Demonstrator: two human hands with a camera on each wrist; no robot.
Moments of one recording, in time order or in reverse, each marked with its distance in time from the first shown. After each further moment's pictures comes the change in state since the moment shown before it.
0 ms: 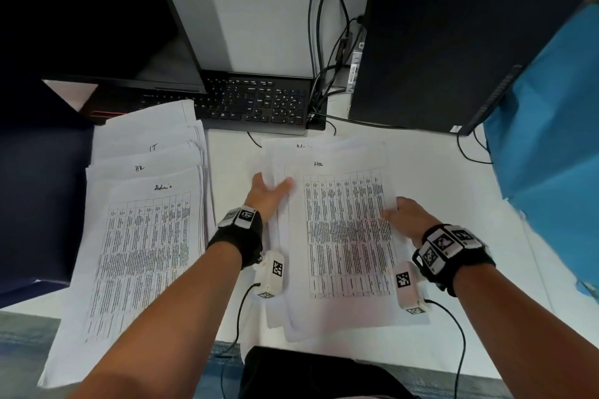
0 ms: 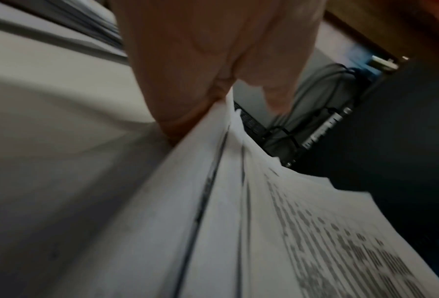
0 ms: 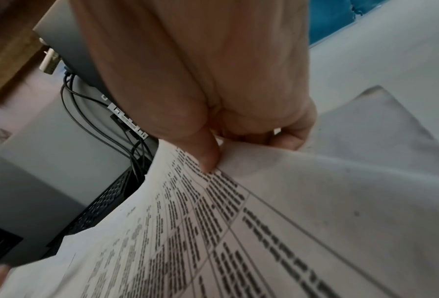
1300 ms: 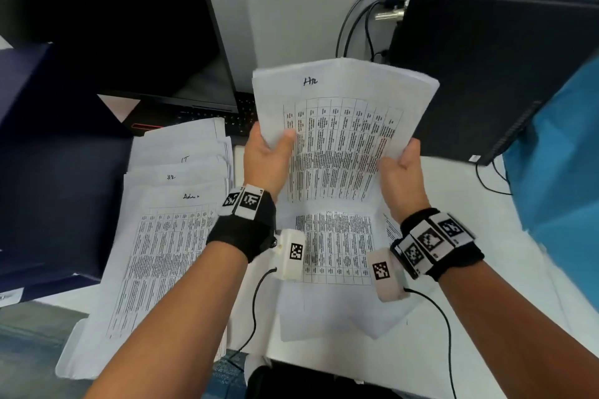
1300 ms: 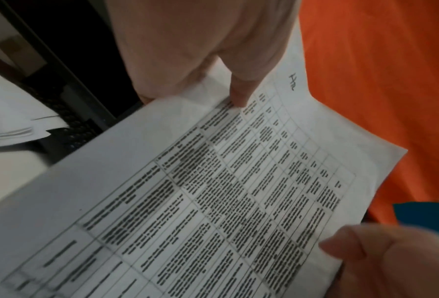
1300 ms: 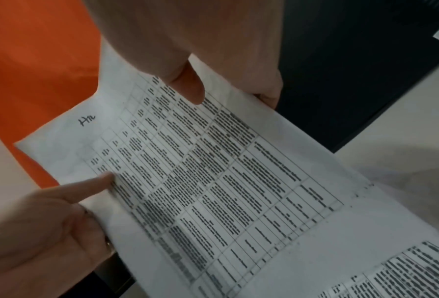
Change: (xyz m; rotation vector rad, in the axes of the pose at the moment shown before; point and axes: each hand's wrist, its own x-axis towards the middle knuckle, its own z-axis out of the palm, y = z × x) left_hand -0.046 0.094 -0.030 -0.354 0.228 0.578; right_hand -0.077 -0.132 -0.006 0.713 0.279 -0.626
